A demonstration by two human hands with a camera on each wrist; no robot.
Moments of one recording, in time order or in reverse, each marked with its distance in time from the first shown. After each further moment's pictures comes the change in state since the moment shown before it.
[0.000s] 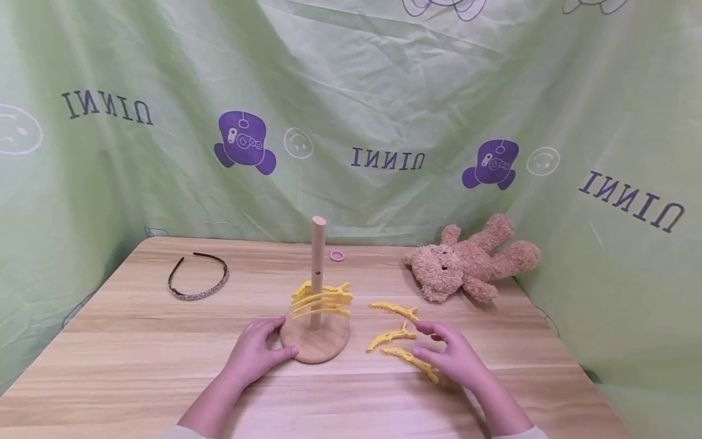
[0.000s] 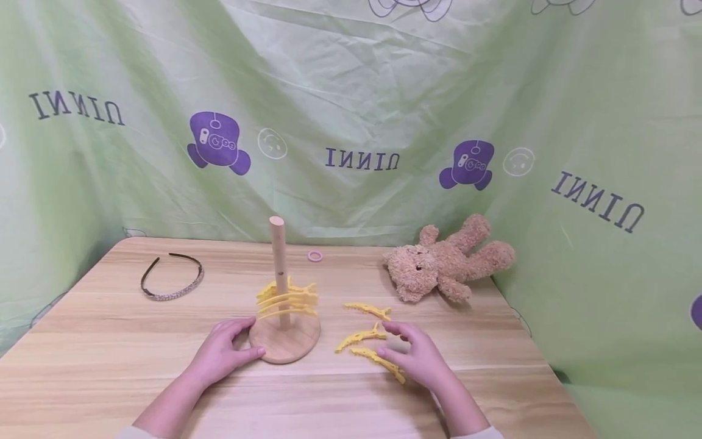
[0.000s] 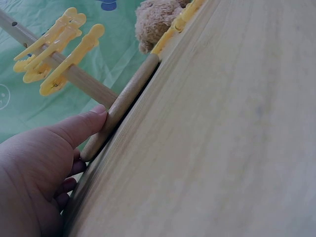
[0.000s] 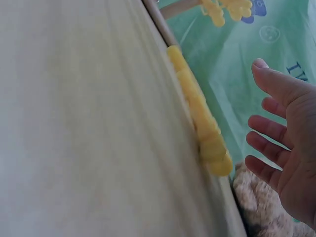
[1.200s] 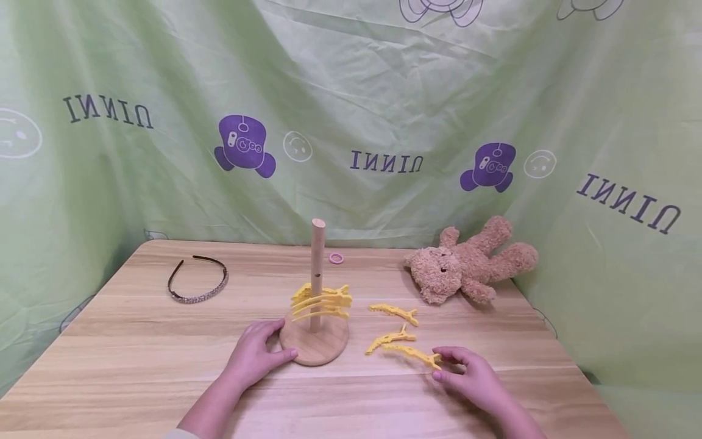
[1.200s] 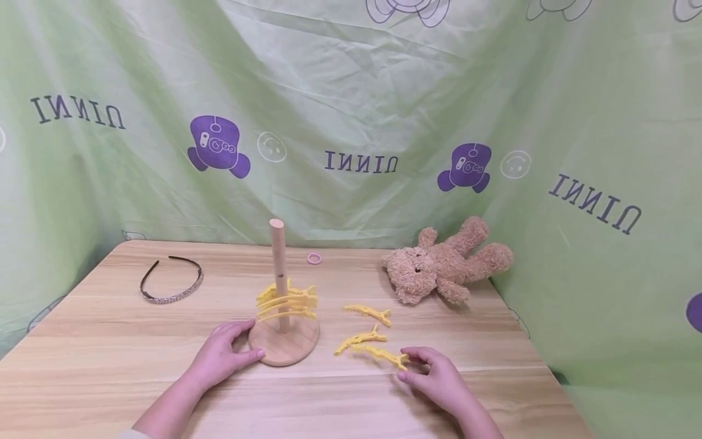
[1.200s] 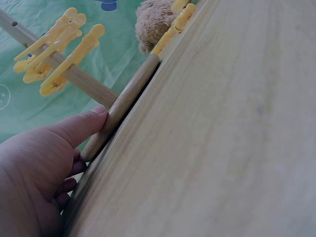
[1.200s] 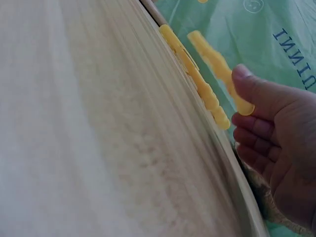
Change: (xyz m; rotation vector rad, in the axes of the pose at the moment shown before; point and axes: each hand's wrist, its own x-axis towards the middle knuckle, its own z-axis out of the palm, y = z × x) left_hand -0.001 0.000 -0.001 -0.007 0.005 0.005; right_hand -0.033 0.029 -0.009 -0.071 0.031 0.061
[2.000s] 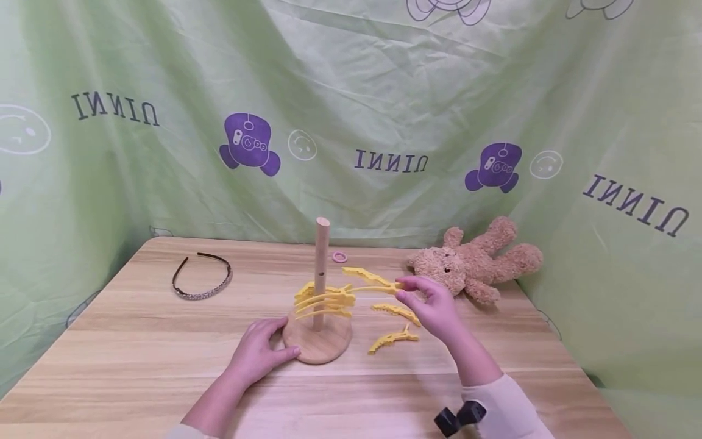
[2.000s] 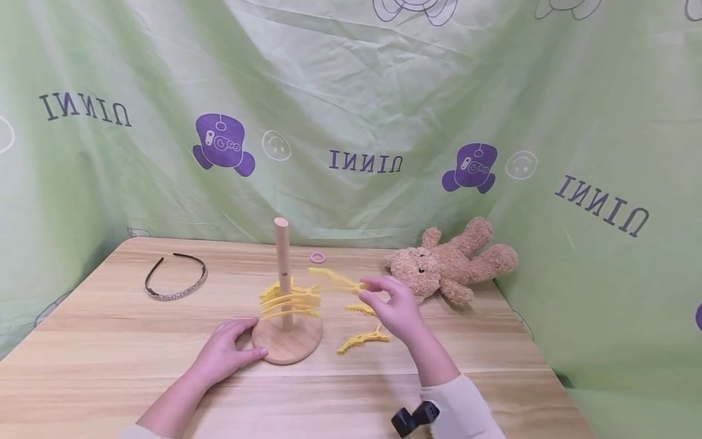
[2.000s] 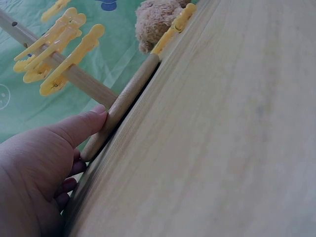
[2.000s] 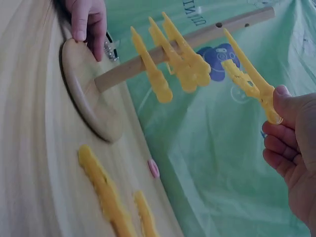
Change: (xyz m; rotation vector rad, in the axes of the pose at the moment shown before) left_hand 0.000 0.001 0.000 0.002 0.001 -0.008; right_hand 0.083 -0.106 -0.001 0.142 0.204 -0.309
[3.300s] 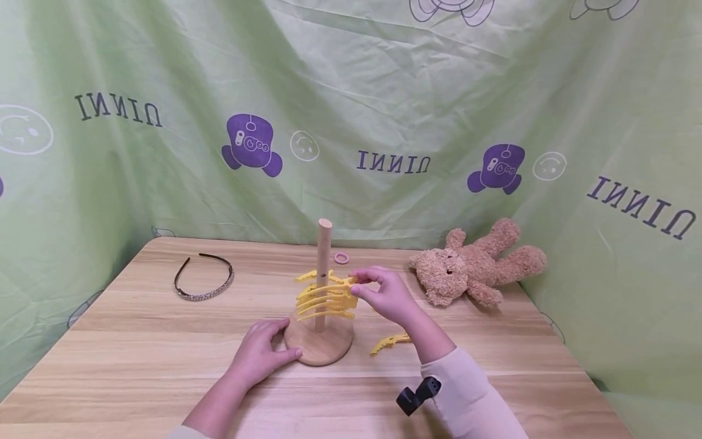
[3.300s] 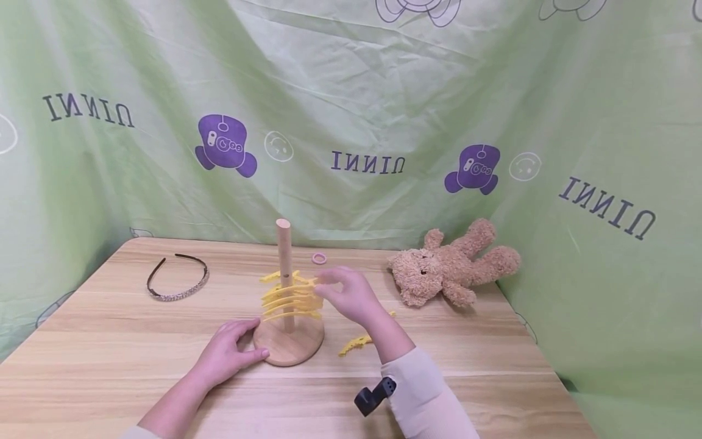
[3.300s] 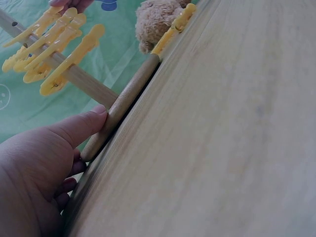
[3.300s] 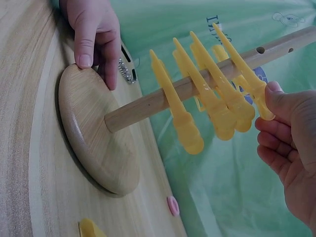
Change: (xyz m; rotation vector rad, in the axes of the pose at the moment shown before) left_hand 0.000 -0.001 0.001 0.005 0.018 0.020; right_hand 0.041 -0.029 0.056 0.057 -0.208 -0.061
